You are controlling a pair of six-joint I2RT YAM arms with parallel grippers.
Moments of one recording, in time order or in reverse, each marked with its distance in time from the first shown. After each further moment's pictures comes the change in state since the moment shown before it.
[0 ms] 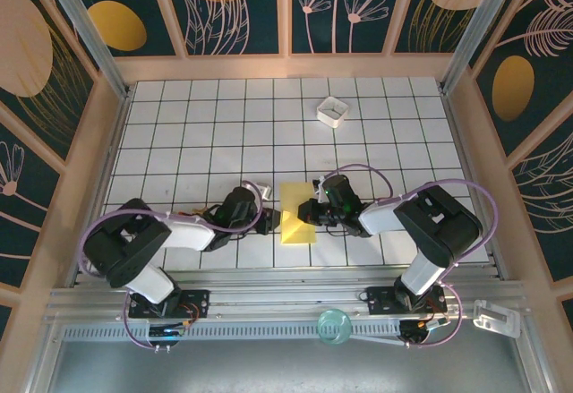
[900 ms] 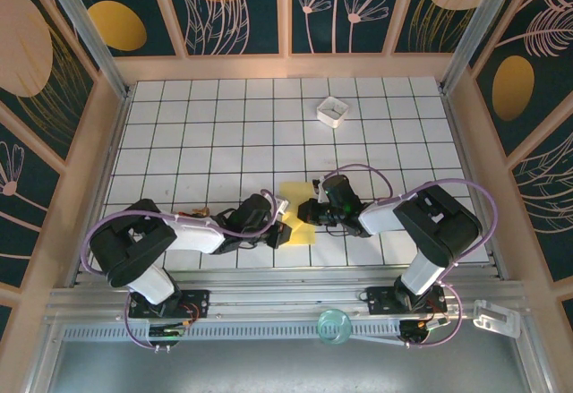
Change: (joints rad) left arm -0.134 0.067 0.079 -0.117 0.097 -0.035; right arm 0.000 0.004 0.000 0.006 0.000 0.000
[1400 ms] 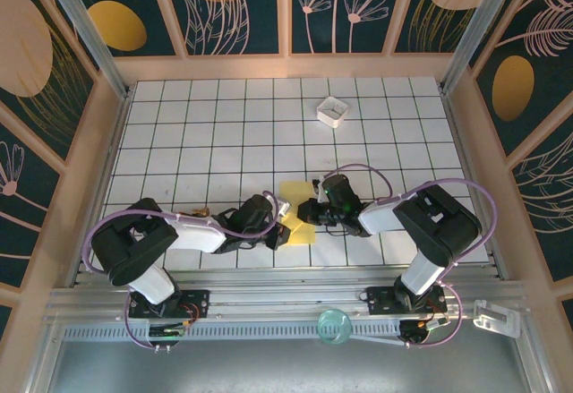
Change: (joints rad) left arm 0.000 0.002 0.009 -0.043 -0.014 0.071; right arm -0.002 0.003 0.005 -0.003 0.000 0.000
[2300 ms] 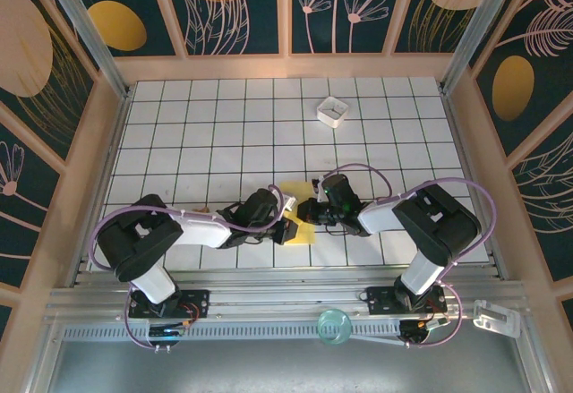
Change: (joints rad) left arm 0.000 0.043 0.069 0.023 0.058 -0.053; right arm -0.001 0.006 0.005 0.000 -0.003 0.000
